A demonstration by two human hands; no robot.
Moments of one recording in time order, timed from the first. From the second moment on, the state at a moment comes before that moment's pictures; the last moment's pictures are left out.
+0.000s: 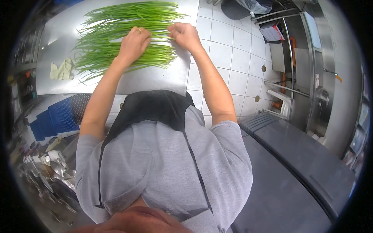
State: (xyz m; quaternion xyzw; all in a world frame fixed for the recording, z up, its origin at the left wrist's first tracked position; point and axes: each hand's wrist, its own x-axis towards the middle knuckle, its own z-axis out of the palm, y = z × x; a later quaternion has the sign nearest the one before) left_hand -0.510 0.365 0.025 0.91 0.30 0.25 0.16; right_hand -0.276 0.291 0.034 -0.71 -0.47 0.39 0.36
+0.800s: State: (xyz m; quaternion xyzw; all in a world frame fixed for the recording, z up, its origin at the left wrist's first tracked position) left_hand -0.513 0.360 0.031 0.92 0.30 0.20 0.17; right_hand -0.286 0.270 0.045 -0.67 -0.58 0.37 0.28
